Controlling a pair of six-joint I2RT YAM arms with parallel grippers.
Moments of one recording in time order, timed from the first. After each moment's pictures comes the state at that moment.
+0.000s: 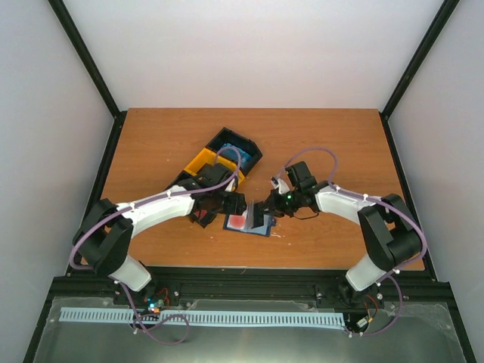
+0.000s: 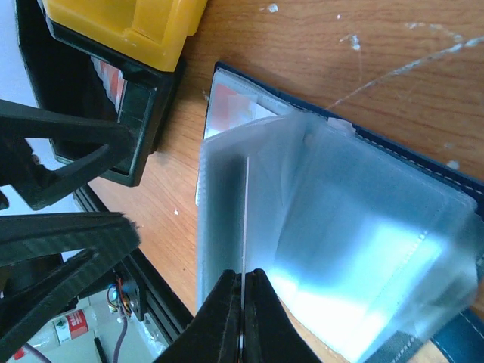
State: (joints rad) left arm -0.73 1.55 0.97 -0.44 0.14 -0.58; right arm 0.49 1.58 0.82 -0.26 -0.72 0.63
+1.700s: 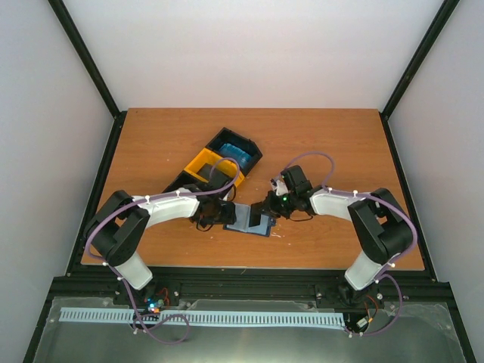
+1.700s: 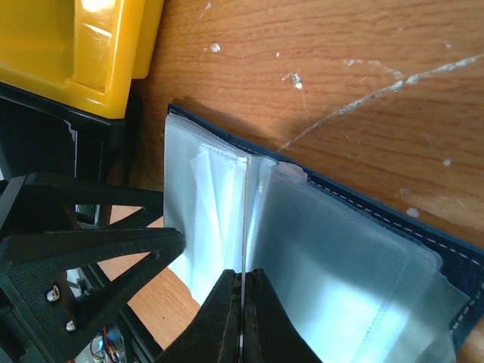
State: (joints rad) left arm -0.71 1.64 0.88 -0.44 0.15 -0.65; right arm 0.52 1.65 0.78 -0.10 -0.63 0.74
